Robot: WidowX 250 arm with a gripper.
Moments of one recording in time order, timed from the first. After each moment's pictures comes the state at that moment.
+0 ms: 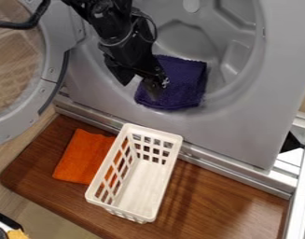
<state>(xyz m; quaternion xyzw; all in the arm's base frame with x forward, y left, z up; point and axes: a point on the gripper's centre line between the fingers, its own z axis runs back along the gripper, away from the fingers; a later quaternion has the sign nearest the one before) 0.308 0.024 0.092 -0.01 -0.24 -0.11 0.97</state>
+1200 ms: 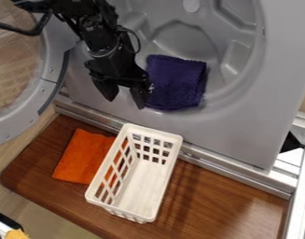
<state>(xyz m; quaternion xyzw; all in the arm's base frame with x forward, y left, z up) 0.315 0.055 0.052 -0.04 -0.18 -0.01 0.98</state>
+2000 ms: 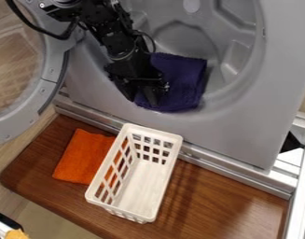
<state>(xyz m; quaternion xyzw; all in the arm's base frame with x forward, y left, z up) 0.346 0.046 0.033 -0.07 -0.18 0.00 0.98</state>
